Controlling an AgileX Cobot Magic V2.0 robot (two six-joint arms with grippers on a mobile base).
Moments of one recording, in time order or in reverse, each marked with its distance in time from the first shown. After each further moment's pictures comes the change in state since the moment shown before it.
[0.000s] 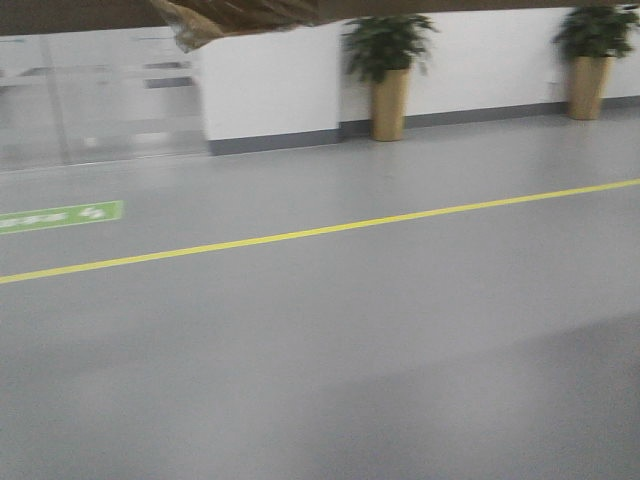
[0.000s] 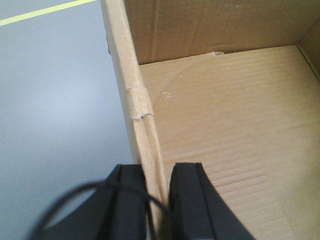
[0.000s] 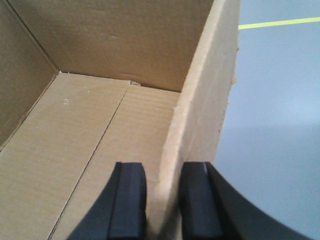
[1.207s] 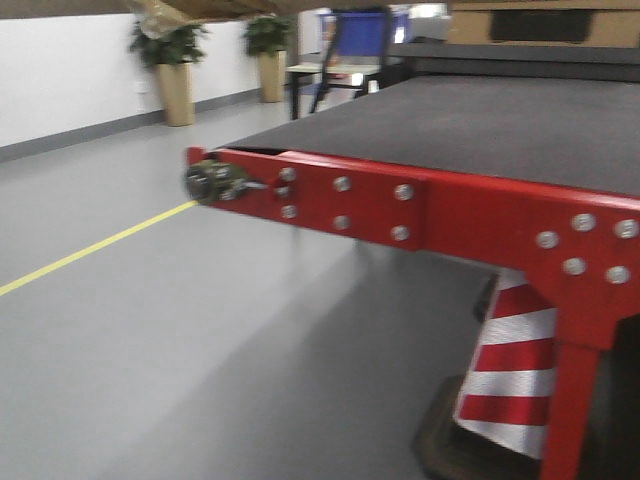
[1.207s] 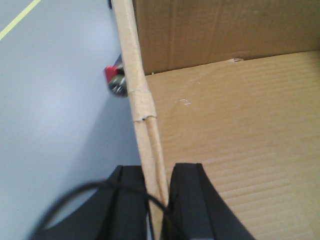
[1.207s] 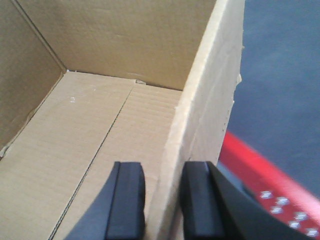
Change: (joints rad) left arm -0.010 0.000 0.000 0.125 -0.020 -0.002; right arm 0.000 0.008 0.000 0.023 -0.035 0.002
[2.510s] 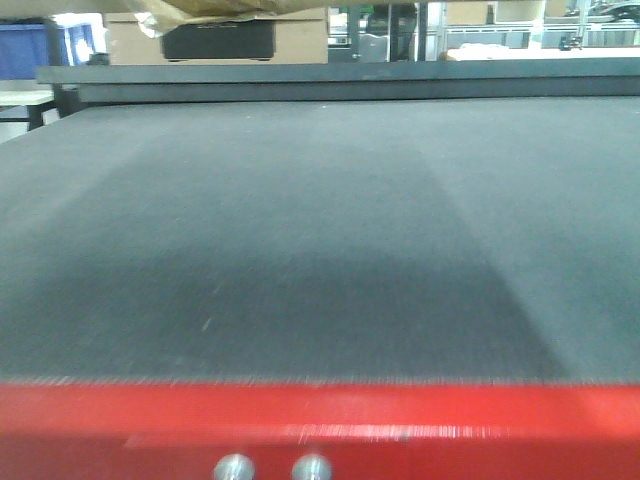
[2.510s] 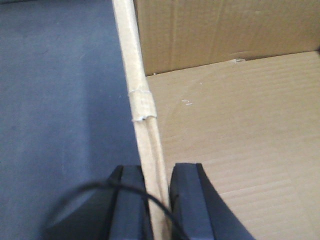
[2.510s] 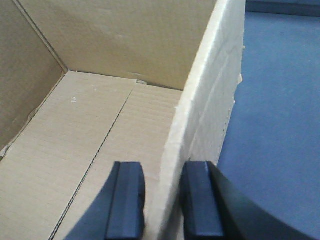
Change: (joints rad) left arm -0.002 0.002 0.000 0.006 -0.004 0.000; right arm 0.000 0.000 0.000 0.000 0.000 0.002
